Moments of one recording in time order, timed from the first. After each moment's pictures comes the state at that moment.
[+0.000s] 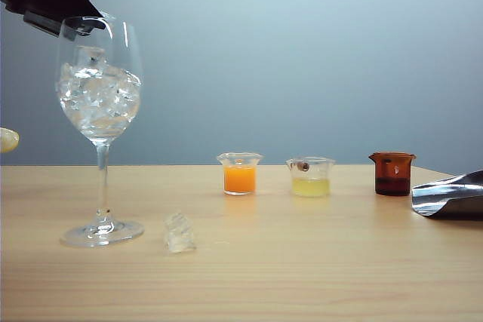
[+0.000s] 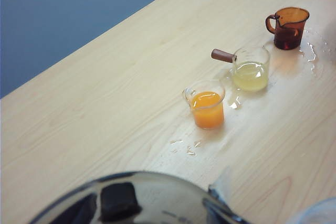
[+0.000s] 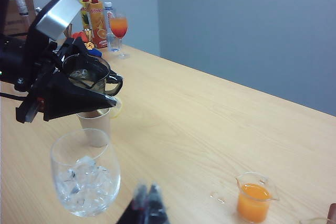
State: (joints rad) left arm -0.10 1.14 0.89 -0.12 0.56 0.51; right arm 0.80 0.90 0.68 0.22 0.00 0.00
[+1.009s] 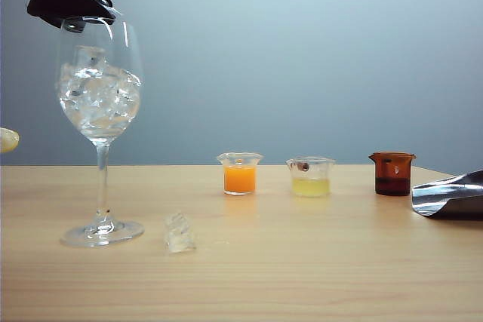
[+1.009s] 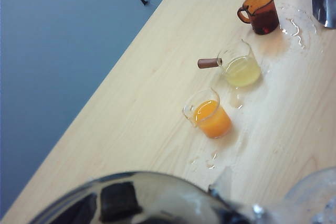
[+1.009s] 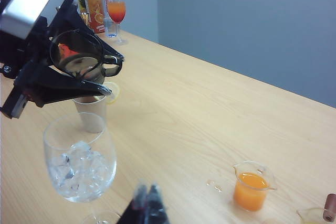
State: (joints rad) left arm -0.12 1.14 0.89 -0.09 0.64 0.86; right arm 0.80 0.92 0.68 0.20 0.01 -0.03
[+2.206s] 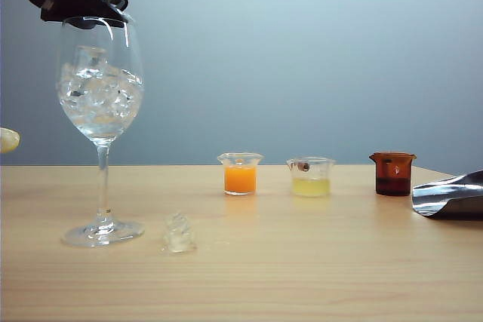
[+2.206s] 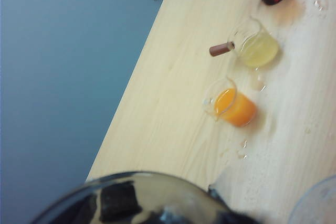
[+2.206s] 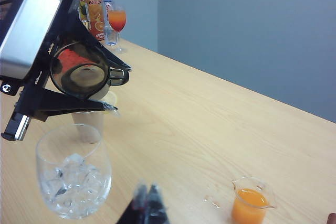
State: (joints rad) left arm -0.22 1.13 0.89 -0.07 0.48 1.06; right arm 0.80 0.98 0.68 0.30 0.00 -0.05
